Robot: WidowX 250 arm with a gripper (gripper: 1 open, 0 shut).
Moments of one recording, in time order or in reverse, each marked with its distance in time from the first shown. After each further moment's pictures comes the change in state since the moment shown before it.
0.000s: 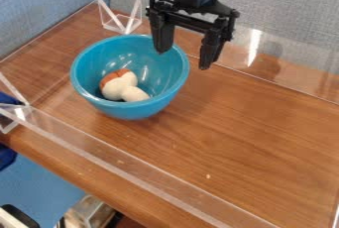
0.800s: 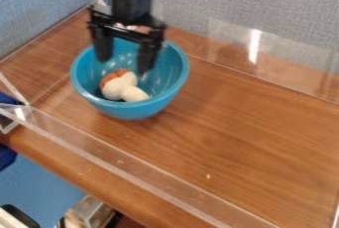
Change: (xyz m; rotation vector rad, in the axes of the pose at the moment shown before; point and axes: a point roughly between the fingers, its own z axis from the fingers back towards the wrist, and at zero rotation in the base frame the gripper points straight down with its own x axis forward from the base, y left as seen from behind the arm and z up) arm -0.019 0.085 -0.029 0.023 0.051 0.132
